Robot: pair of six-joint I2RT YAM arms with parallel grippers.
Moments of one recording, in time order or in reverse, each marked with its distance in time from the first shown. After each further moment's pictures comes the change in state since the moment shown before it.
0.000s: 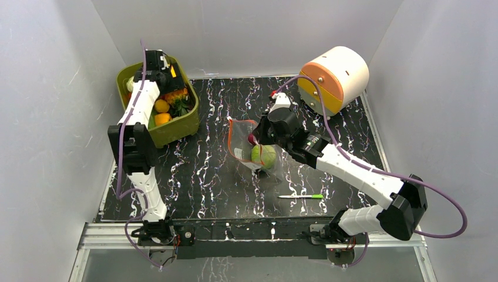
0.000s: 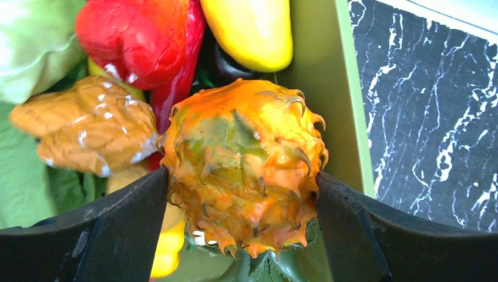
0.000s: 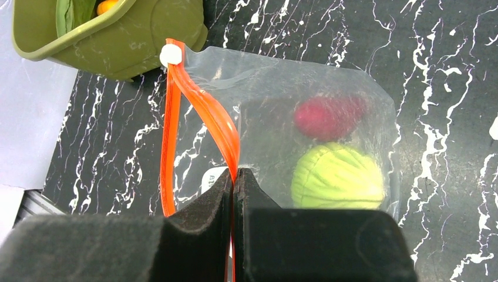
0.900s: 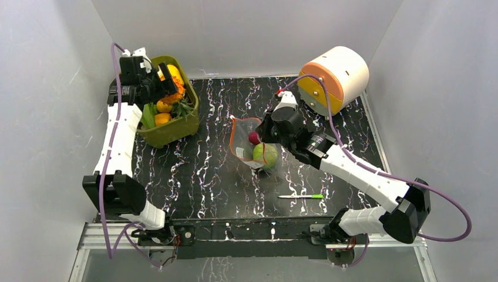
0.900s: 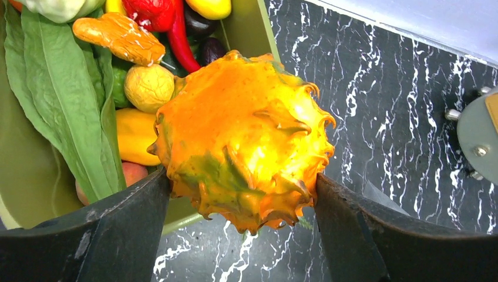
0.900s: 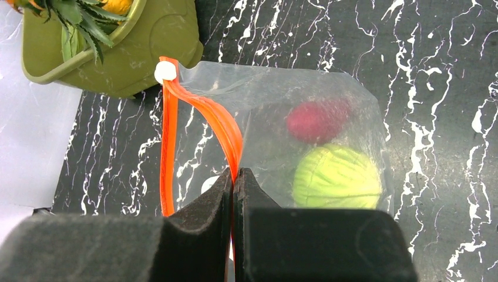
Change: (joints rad) left arm -0.001 -0.522 -0.279 -0.080 0.127 -0.057; right arm 0.000 -0.040 0.008 -0.033 0.051 0.043
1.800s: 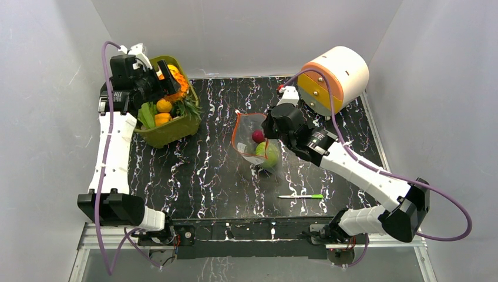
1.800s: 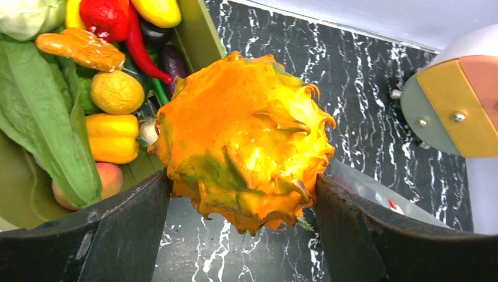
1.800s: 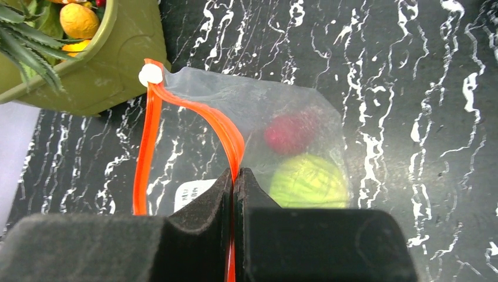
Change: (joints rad) left arm -0.007 -0.121 0.016 -0.043 0.105 0.014; right arm 0.000 0.020 0.070 -0.072 0.103 -0.050
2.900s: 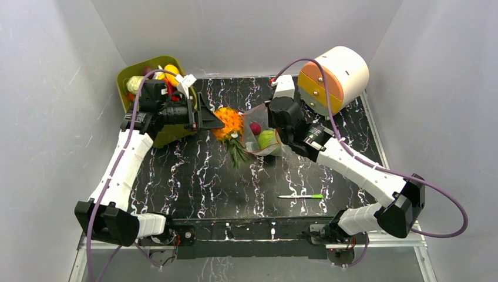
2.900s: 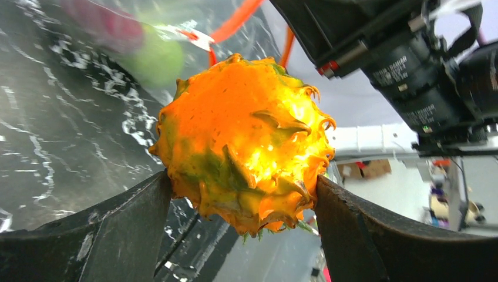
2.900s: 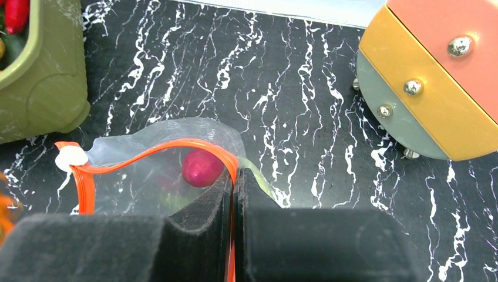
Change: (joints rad) left arm -0.183 -0.146 -0.335 0.091 0.753 -0.116; right arm -0.007 0.048 0.062 0.080 0.230 -0.372
